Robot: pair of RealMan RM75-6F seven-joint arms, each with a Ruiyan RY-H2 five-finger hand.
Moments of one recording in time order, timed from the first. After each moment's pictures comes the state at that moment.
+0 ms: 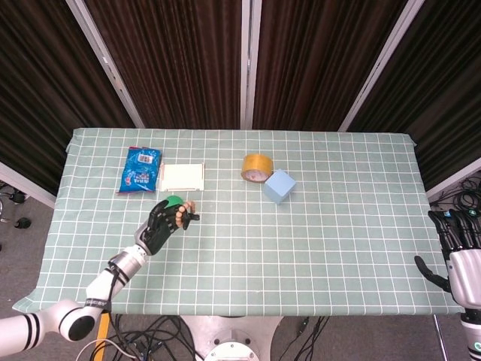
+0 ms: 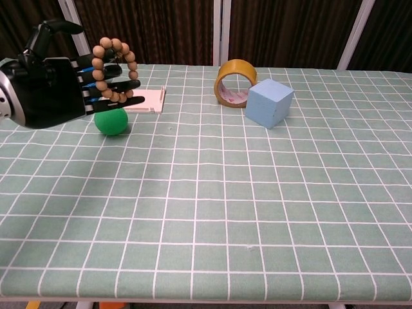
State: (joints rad) left arm -0.59 -1.39 -0.19 -1.69 1.32 0.85 -1.51; right arm 0.05 -1.08 0.08 -1.55 -1.64 1.66 0.10
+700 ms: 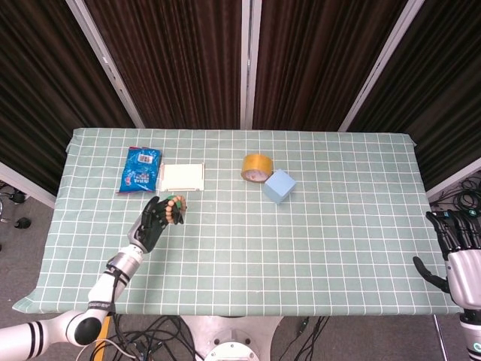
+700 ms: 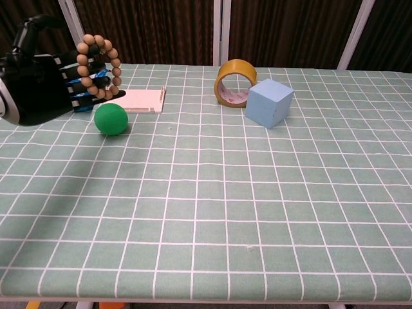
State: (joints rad) left arm -0.52 -1.44 -0.27 -1.75 1.12 0.89 -1.26; right arm 0.05 -1.08 0.07 -1.56 -1.65 1.66 0.09
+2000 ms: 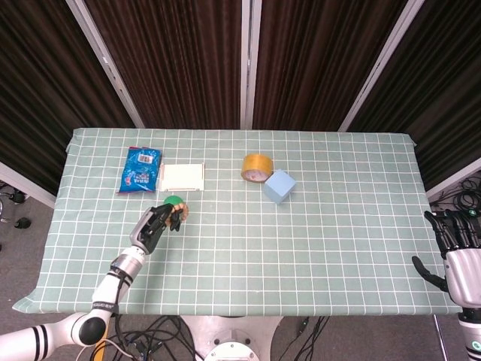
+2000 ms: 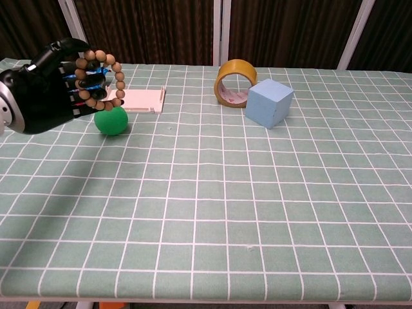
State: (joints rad) left arm -0.47 -1.50 -0.33 -1.73 1.10 0.85 -1.09; right arm 0.06 -1.08 0.07 -1.56 -1.64 1.65 0.09
